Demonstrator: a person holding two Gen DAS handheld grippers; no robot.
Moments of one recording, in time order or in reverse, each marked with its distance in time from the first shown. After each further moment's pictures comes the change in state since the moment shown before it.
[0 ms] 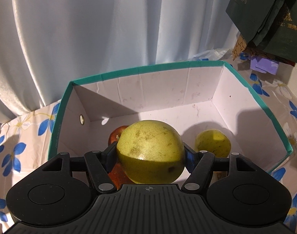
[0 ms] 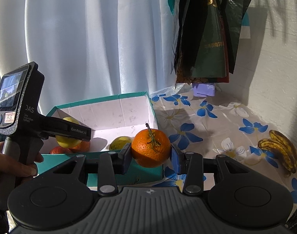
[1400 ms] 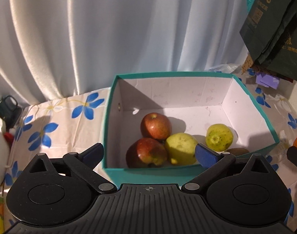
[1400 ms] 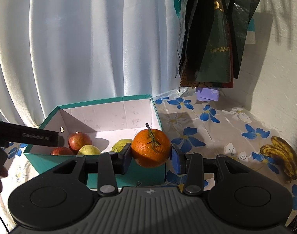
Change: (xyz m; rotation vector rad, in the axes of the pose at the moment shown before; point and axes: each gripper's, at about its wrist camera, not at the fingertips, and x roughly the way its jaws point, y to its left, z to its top) left arm -0.081 0.038 -0.032 -0.129 -0.045 0.064; right arm 0.008 0.005 0.006 -0.036 -0.010 0.011
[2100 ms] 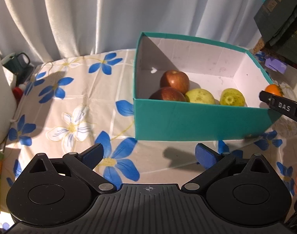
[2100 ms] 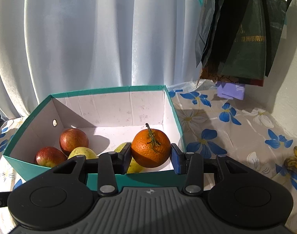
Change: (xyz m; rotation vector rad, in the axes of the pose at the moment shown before) left arm -0.010 0.030 -0.054 -0.077 0.127 -0.013; right arm 0.087 0.017 0.008 -0.055 0.086 0.032
